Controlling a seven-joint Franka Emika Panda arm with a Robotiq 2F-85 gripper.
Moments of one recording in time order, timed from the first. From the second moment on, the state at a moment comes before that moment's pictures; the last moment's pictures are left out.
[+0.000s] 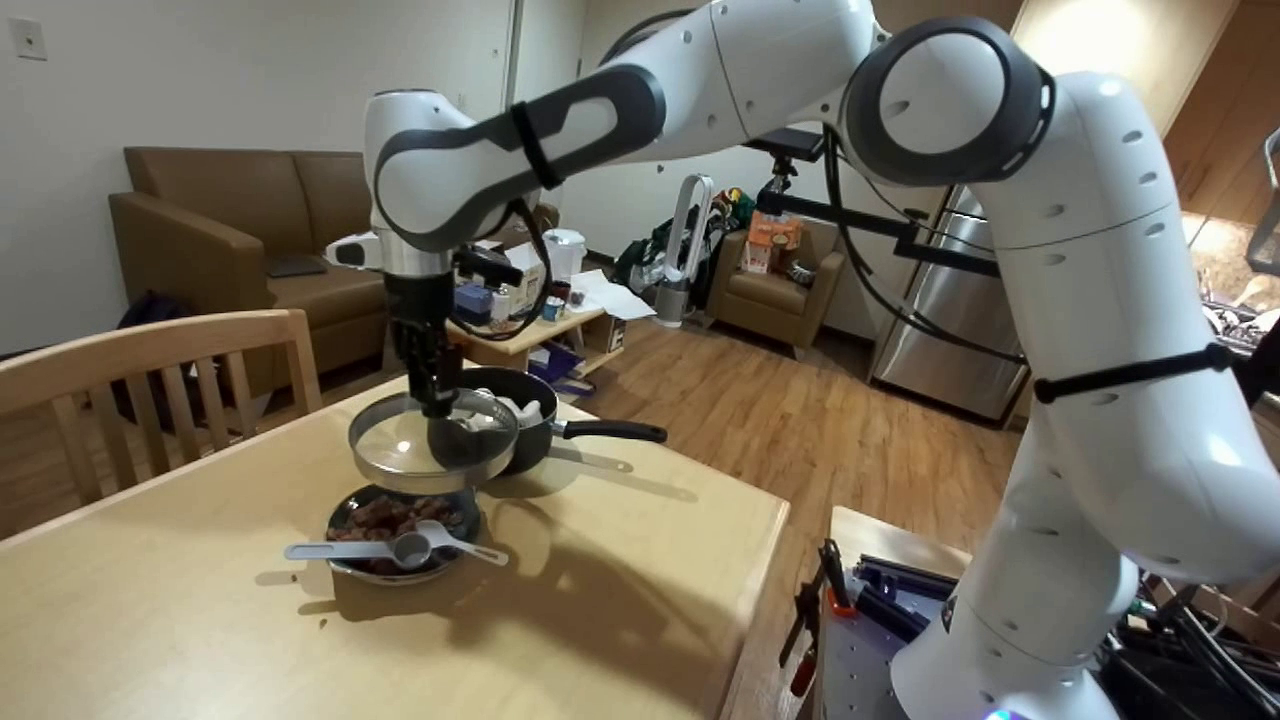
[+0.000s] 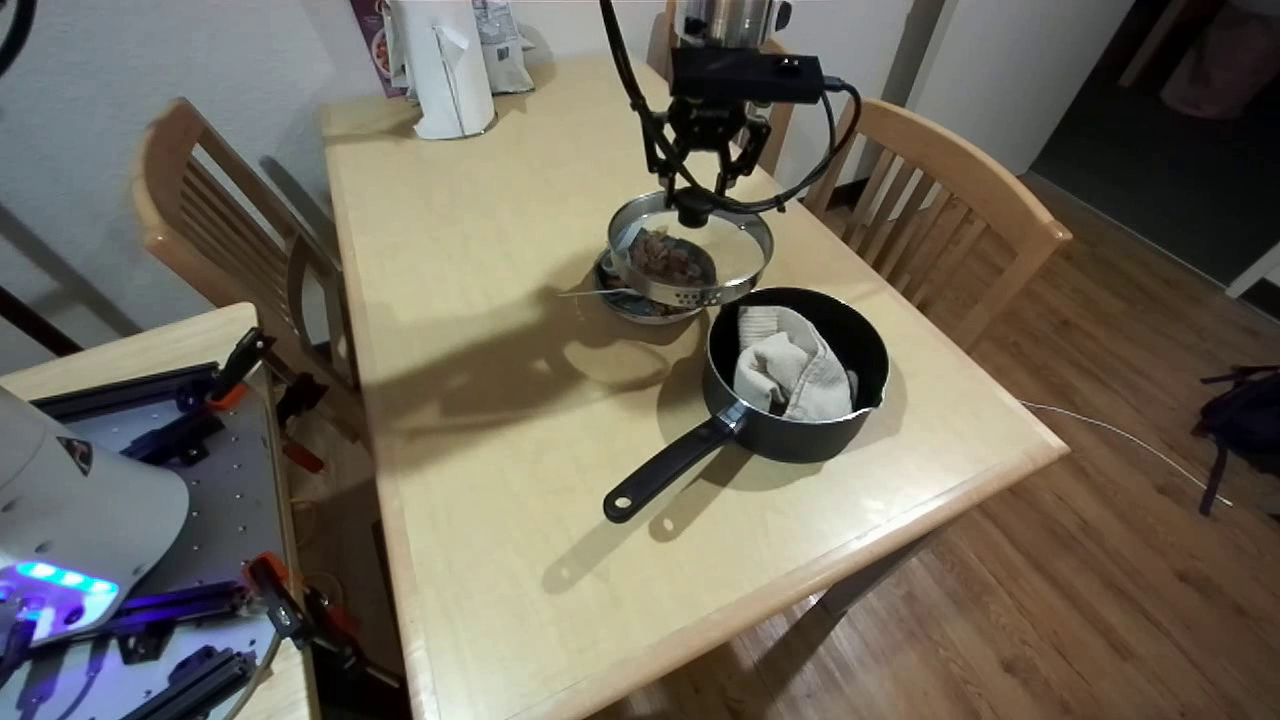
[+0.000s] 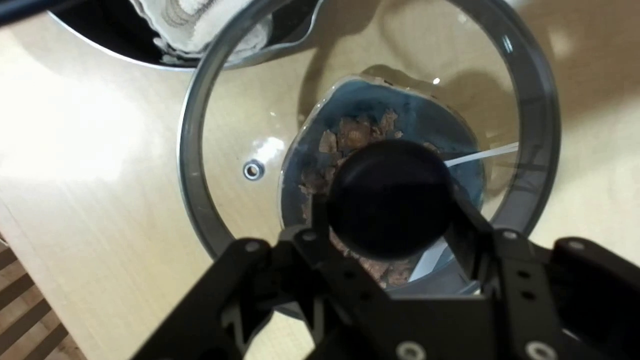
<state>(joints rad) -0.03 0.62 0.09 -1.51 -0.10 2.02 -1.04</state>
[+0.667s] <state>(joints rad) 0.00 0.64 0.12 -1.51 -0.14 2.03 -1.14</state>
